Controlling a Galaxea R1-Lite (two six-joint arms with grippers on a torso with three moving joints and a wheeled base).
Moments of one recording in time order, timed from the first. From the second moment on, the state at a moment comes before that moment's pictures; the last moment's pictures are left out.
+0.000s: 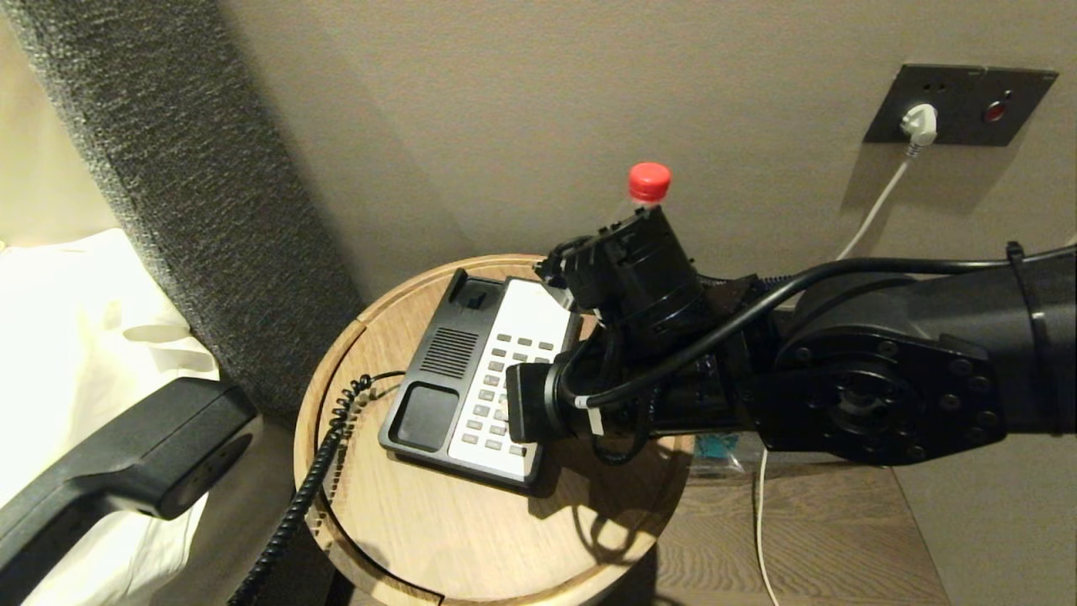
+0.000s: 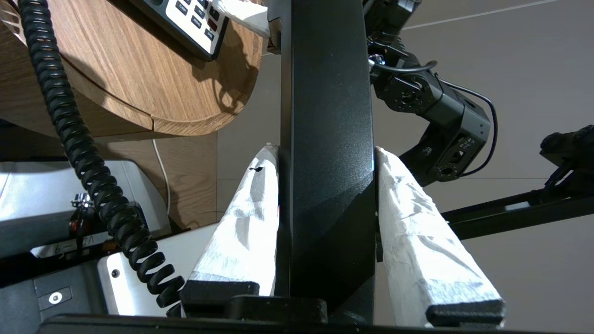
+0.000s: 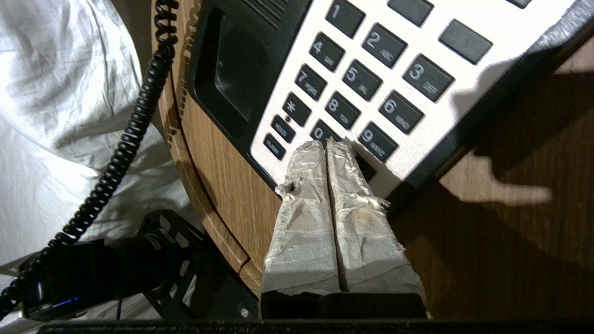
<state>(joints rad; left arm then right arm) -0.61 0.41 -0.64 0.27 -0.22 -1.04 0.92 1.92 -1.41 0.11 0.02 0.55</state>
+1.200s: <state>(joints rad) -0.61 0.41 -0.64 0.27 -0.22 -1.04 0.94 1.87 -1.31 0.11 0.03 0.51</state>
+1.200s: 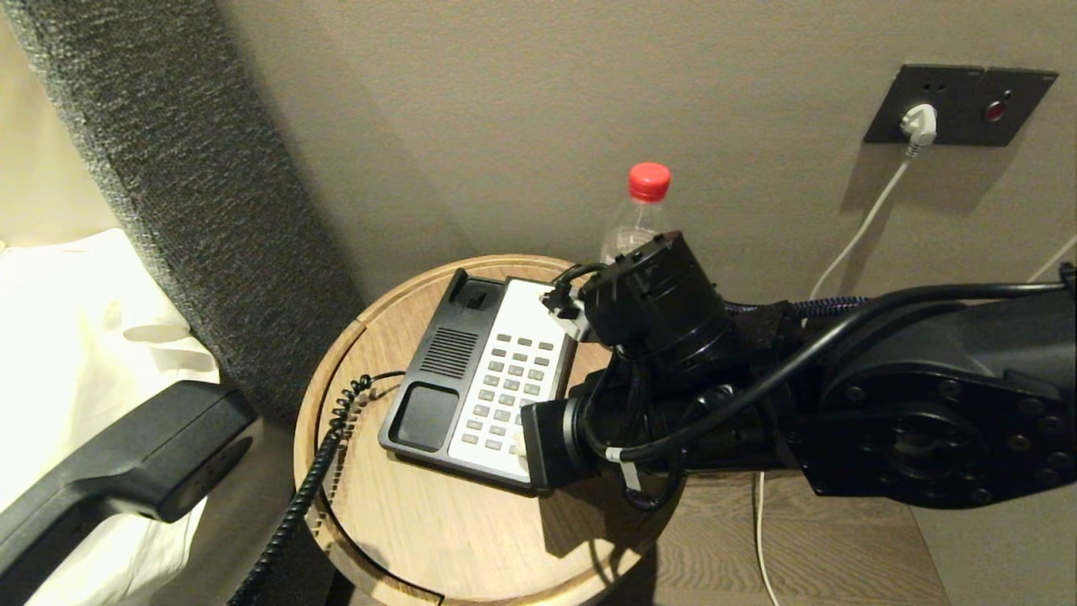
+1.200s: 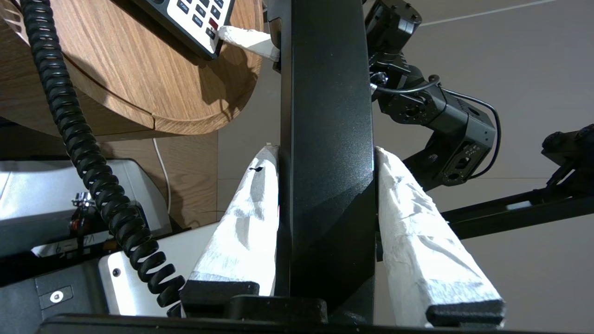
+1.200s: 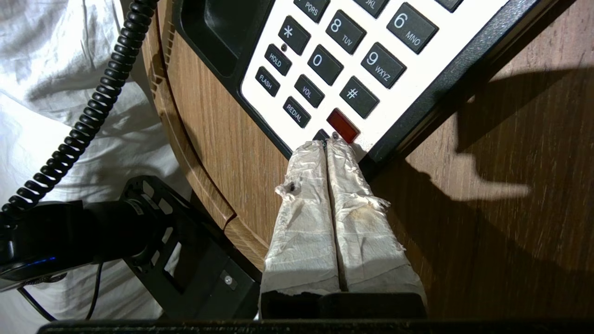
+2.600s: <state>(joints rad) -0.61 0.40 -0.62 0.27 -0.22 -1.04 0.94 1.84 -1.31 0.11 0.02 0.51</state>
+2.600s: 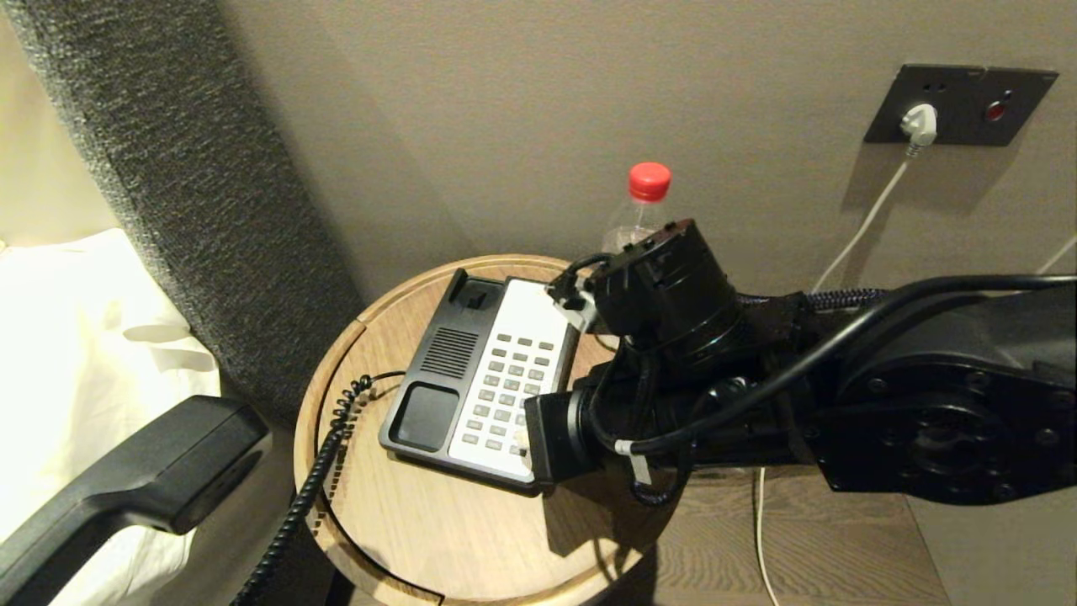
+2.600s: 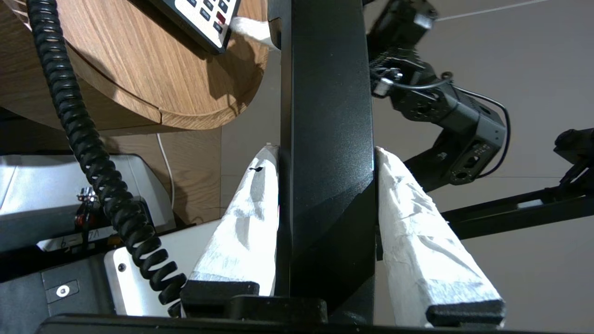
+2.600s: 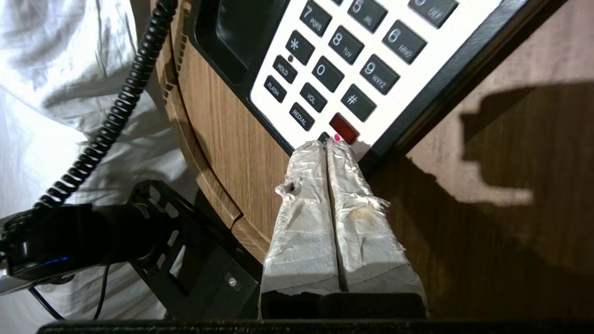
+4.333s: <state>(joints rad) -0.61 0.82 -0.74 0.28 -0.12 -0.56 0.89 1.60 -1.16 0.12 -0.01 0.51</state>
